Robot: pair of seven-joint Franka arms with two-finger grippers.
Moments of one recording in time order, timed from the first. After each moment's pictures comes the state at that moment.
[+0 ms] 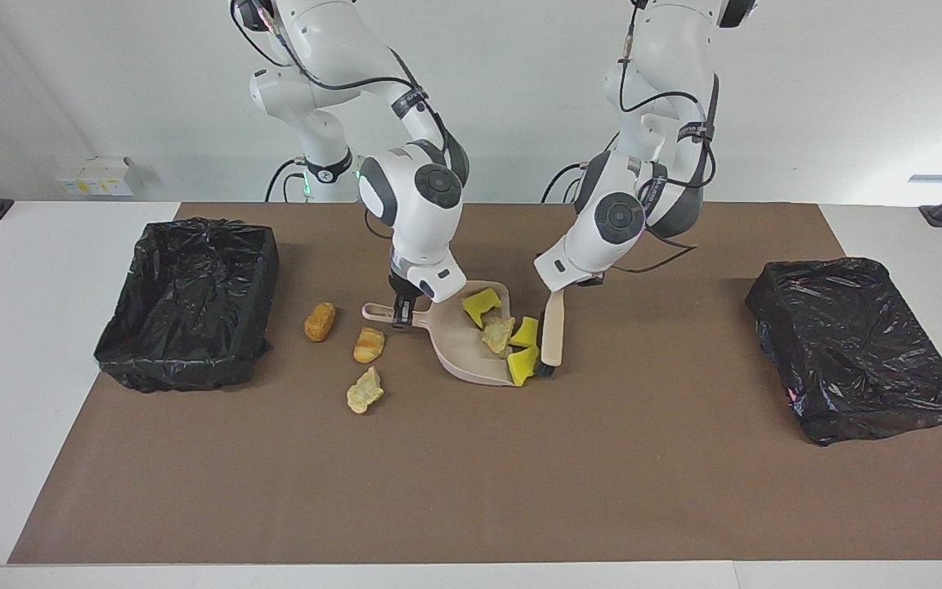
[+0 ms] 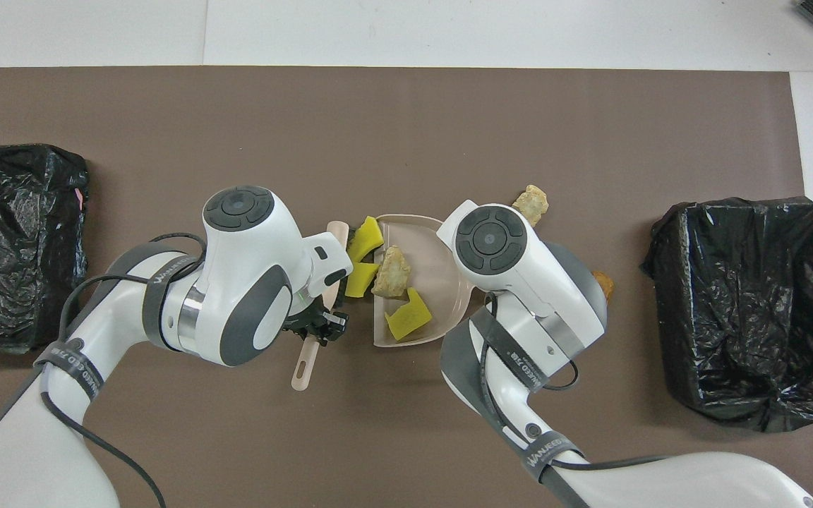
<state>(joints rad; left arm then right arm) -0.47 0.23 -0.05 -1.95 -0.25 1.85 -0.11 0.36 0.28 0.13 -1.88 -0.30 2.02 -0.91</state>
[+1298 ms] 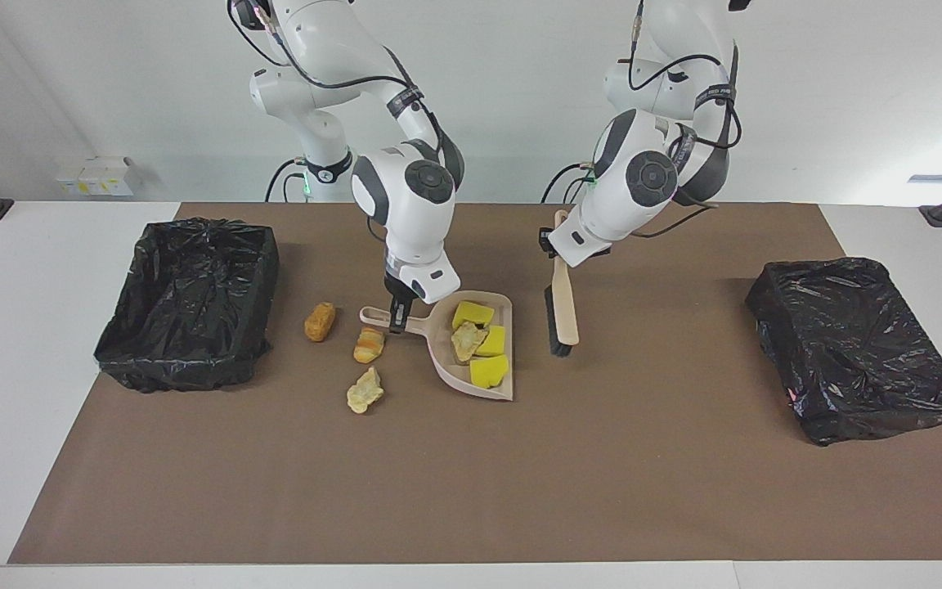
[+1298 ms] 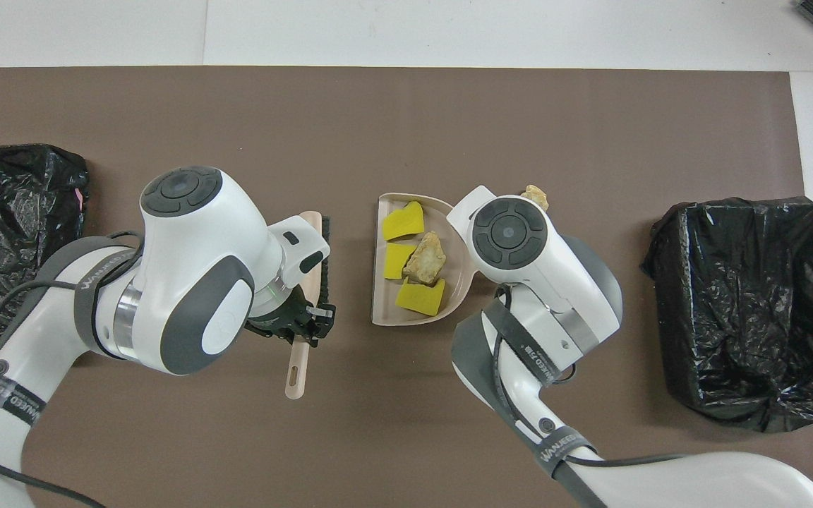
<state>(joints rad) -0.44 0.13 -0.03 -1.90 -0.26 1.72 -0.30 0.33 0.26 0.13 -1.86 -0.31 2.06 -0.90</state>
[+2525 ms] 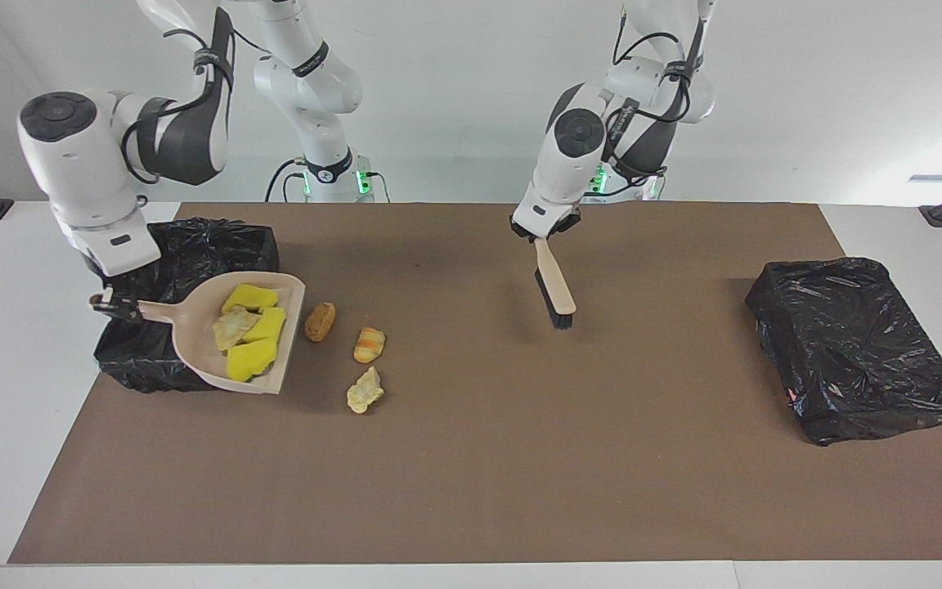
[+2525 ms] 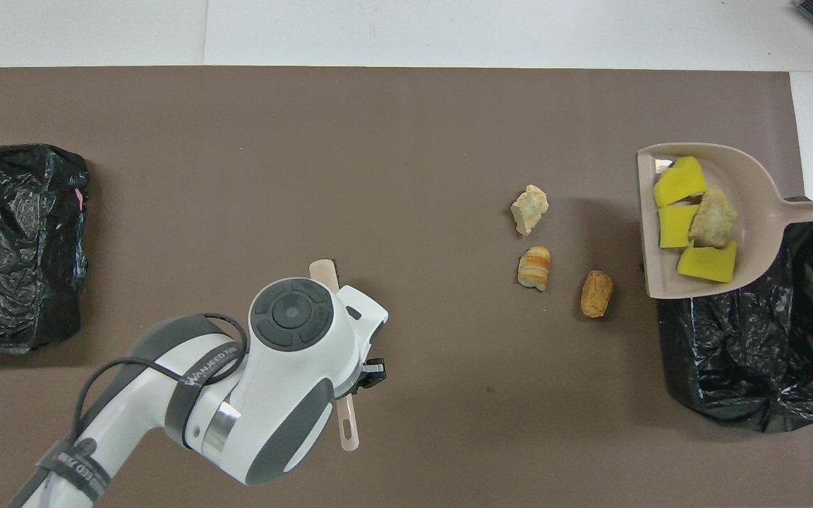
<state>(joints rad) -0.67 0.01 -0.05 -2.12 -0.20 1.92 -0.72 -0.37 0.14 0.11 -1.75 -0.25 2.01 -1.74</state>
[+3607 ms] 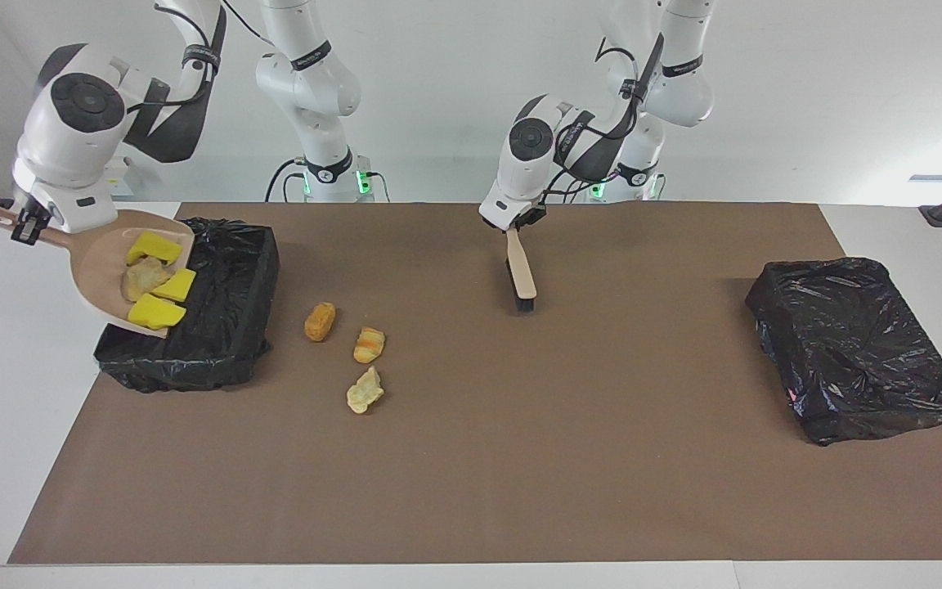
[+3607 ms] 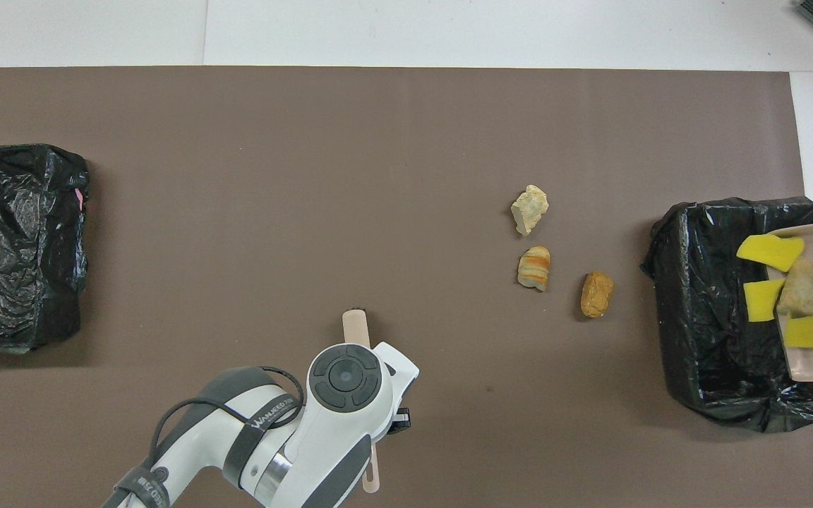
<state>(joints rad) -0.79 0.02 -0.05 -2.26 -0.26 2.03 -0.72 -0.38 -0.06 0.12 -1.95 -0.90 1.89 -1.59</state>
